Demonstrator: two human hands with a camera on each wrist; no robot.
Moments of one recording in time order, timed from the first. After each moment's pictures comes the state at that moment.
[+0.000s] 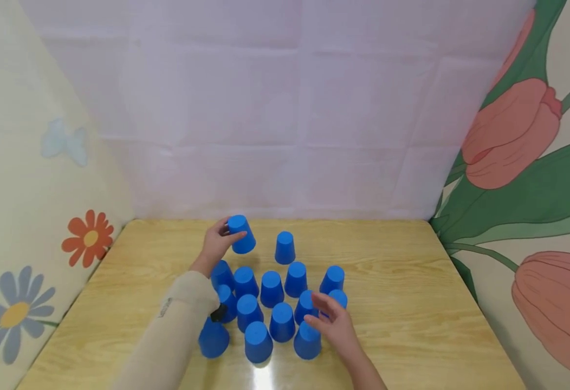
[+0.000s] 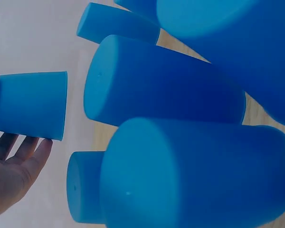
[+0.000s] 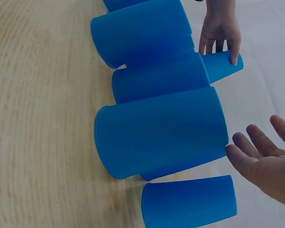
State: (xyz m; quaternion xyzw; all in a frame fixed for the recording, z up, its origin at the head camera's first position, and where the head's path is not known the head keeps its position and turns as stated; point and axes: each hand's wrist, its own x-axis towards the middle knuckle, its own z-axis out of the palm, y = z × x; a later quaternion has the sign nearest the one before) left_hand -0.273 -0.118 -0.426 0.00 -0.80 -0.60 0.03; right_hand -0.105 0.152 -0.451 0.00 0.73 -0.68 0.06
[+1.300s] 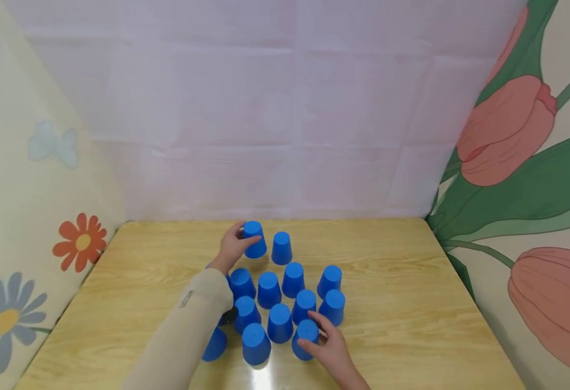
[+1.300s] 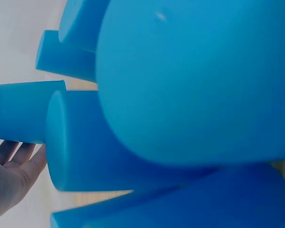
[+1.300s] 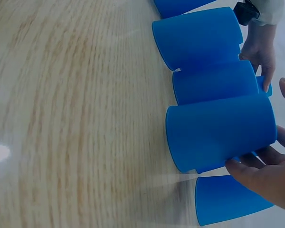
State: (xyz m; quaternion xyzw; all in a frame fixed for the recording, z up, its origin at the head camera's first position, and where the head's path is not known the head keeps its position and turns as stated) left_hand -0.288 -0.082 -0.451 0.01 -0.83 -0.56 0.01; right_hand -0.092 0.149 -0.486 -0.01 0.75 -0.65 0.11
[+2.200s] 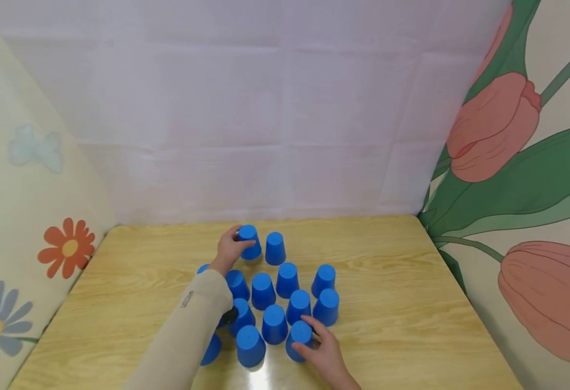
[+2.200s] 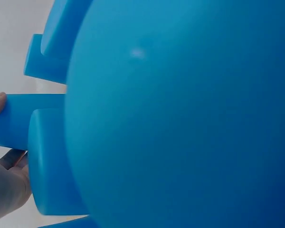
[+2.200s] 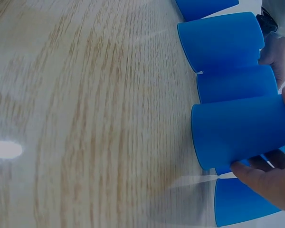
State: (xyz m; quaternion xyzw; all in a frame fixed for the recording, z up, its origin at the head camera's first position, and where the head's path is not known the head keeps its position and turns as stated) left_hand -0.295 -0.072 -0.455 0.06 -0.83 -0.56 -0.02; right_hand -0.091 0.146 -0.504 0.00 0.76 -0.64 0.10
